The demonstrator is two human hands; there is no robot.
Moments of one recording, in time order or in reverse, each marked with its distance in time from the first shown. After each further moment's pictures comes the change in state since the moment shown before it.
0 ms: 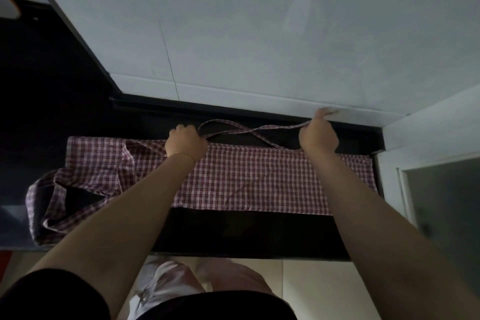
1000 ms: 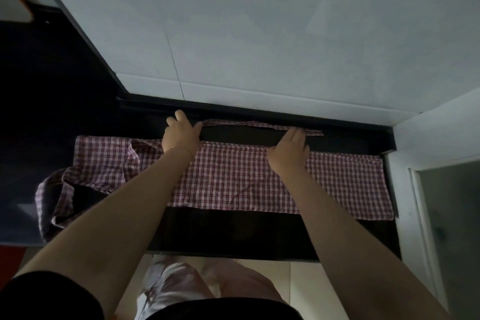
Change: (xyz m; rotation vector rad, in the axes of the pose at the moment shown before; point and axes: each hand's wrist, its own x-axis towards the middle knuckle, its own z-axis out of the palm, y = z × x) left_hand 0.002 -0.011 -0.012 -0.142 0.145 -0.103; right_hand -0.048 -0.025 0.070 0.026 -0.187 -0.136
